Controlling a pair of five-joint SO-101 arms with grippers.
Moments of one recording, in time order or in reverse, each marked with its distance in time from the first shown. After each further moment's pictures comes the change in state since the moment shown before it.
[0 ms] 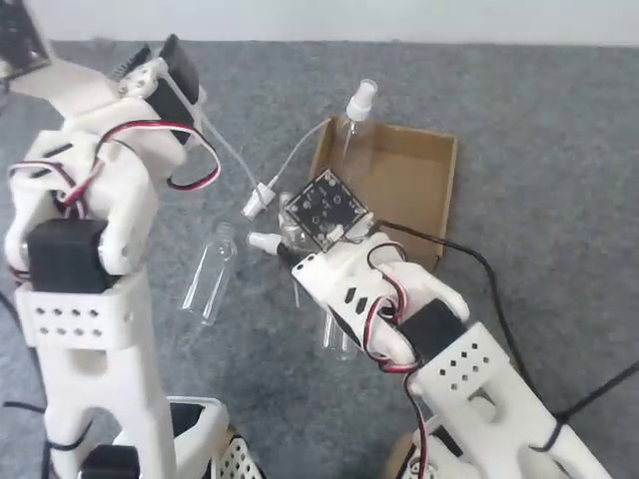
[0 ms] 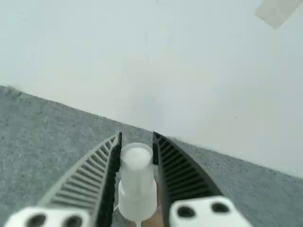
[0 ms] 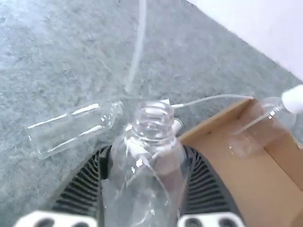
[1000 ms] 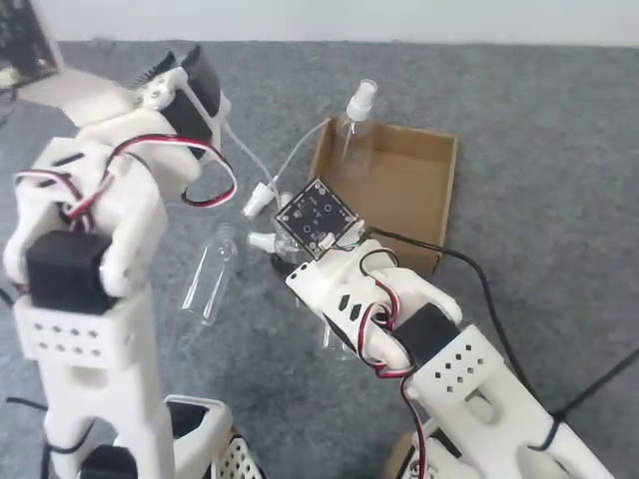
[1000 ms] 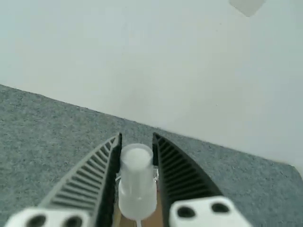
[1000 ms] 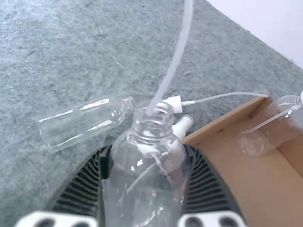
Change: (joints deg) left arm 4.7 -0.4 -3.7 5.5 1.9; right arm -2.0 0.0 1.1 -0.2 0.0
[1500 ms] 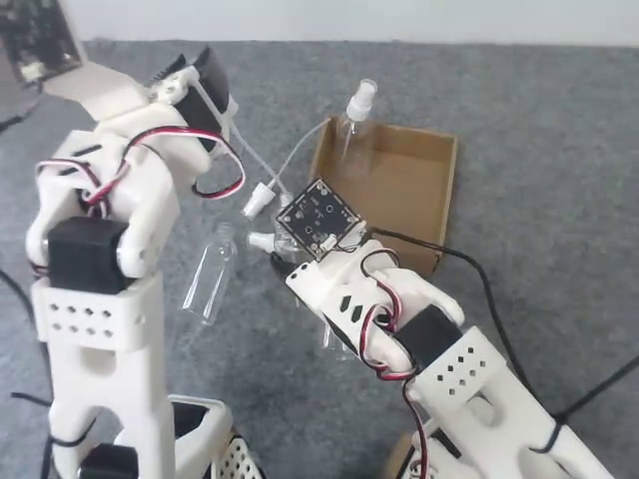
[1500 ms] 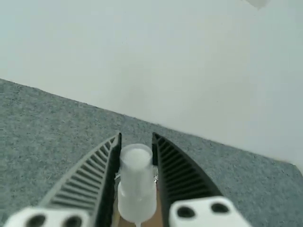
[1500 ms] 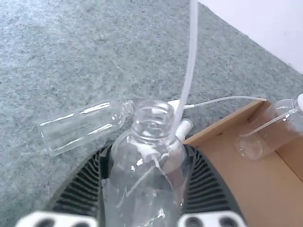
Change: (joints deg) left arm 0.0 0.1 5.0 -4.7 0.2; right arm 0.0 -0.6 0.0 0.0 0.0
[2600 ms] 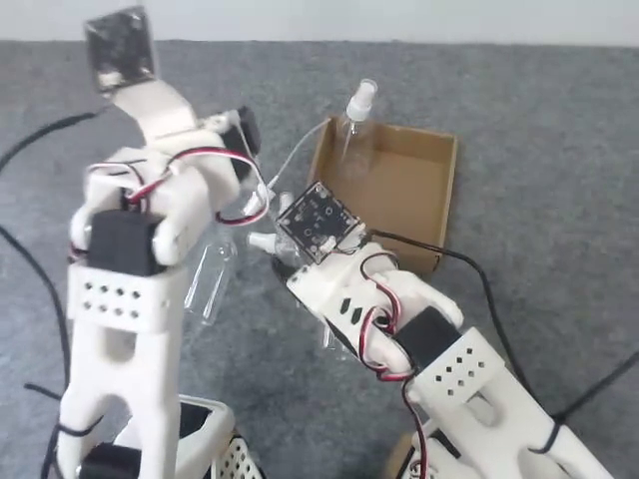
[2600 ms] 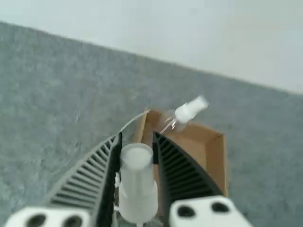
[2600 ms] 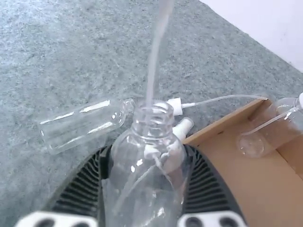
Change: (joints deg) left arm 3.4 0.0 10.7 4.6 -3.6; right arm -0.1 -0.4 2.5 0.0 0.0
